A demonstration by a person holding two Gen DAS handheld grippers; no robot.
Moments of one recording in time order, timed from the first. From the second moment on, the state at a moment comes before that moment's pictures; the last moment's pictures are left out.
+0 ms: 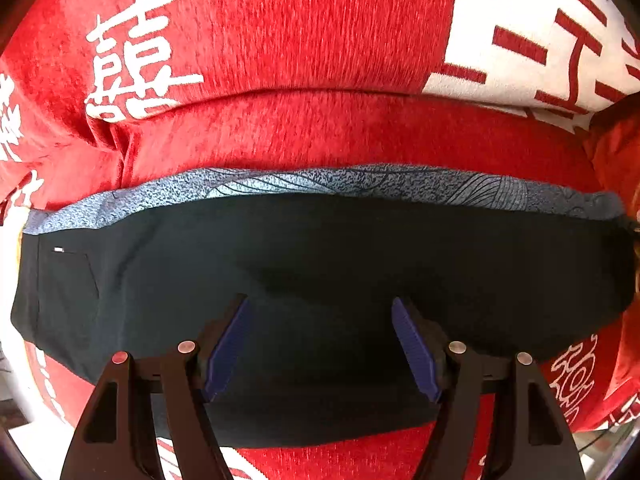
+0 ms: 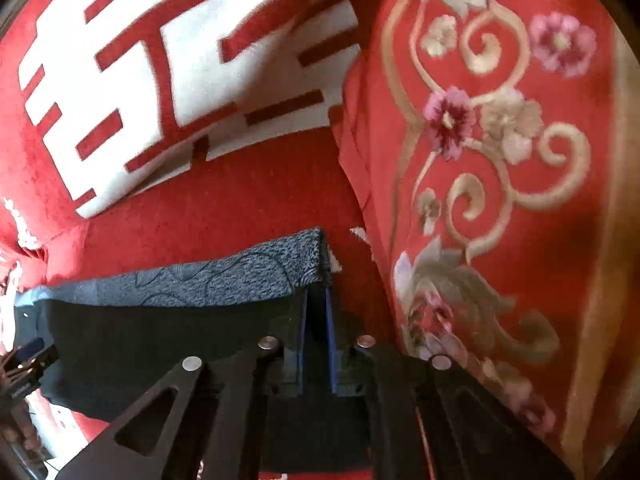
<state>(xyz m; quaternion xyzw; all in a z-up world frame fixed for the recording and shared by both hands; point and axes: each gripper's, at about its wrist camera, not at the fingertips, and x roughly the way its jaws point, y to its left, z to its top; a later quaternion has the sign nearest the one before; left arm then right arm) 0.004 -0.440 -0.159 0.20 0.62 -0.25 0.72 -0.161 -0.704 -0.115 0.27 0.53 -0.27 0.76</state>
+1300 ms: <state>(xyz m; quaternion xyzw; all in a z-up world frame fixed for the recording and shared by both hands) -0.037 -0.368 -0.181 0.21 0.62 -0.26 0.71 -0.235 -0.582 -0.138 0.47 0.50 -0.22 0.69</state>
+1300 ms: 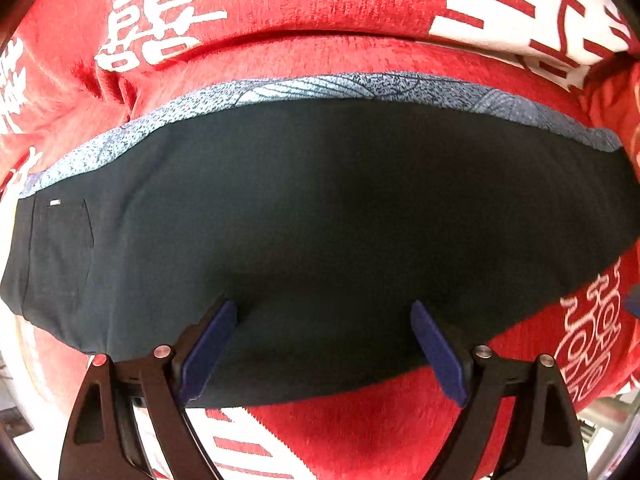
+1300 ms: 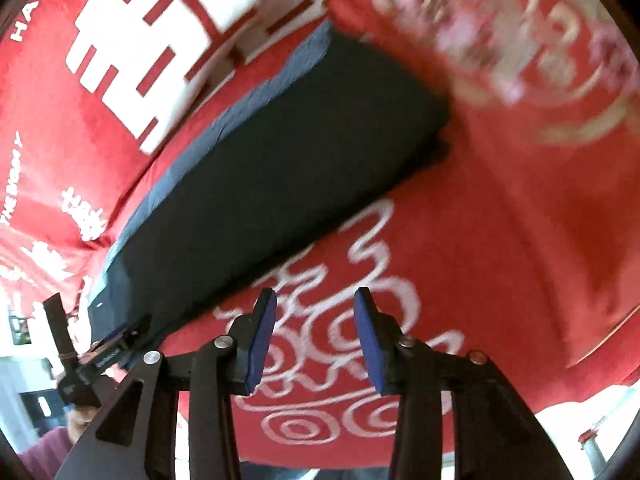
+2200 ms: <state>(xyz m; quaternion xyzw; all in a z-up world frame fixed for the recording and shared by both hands) 0.169 -0.096 -0.211 0.21 0.61 -0.19 0.75 -0.030 -0.317 -0.180 0.54 0.49 0.02 0.68</state>
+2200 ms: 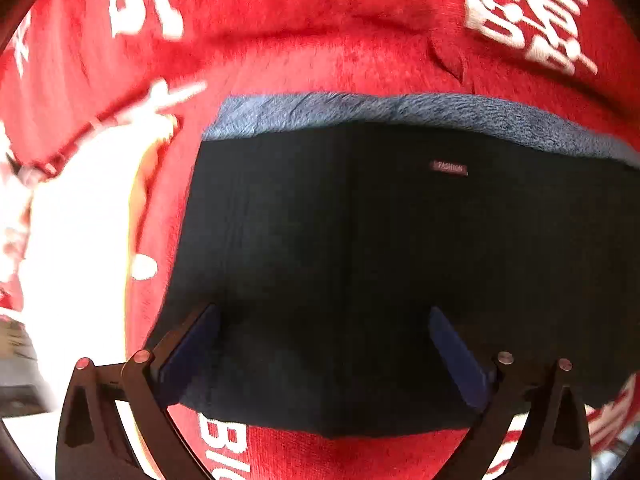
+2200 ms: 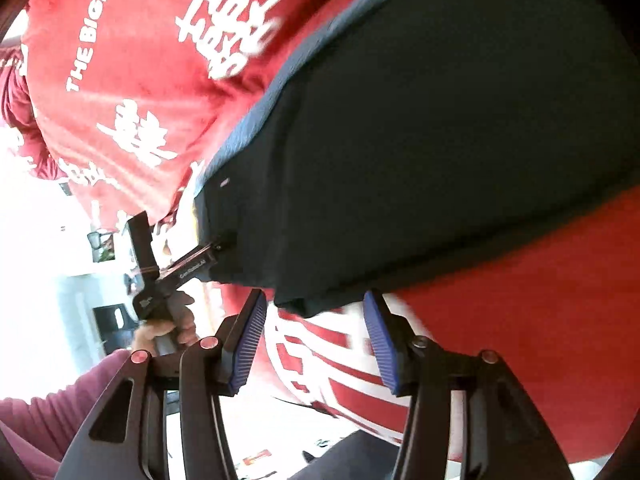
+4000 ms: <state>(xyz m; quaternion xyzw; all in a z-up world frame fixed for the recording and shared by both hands) 0.125 -0.306 -0.175 0.21 0.55 -0.31 0.75 0.003 -0.441 -0.136 0.35 0.48 -0.12 0.80</state>
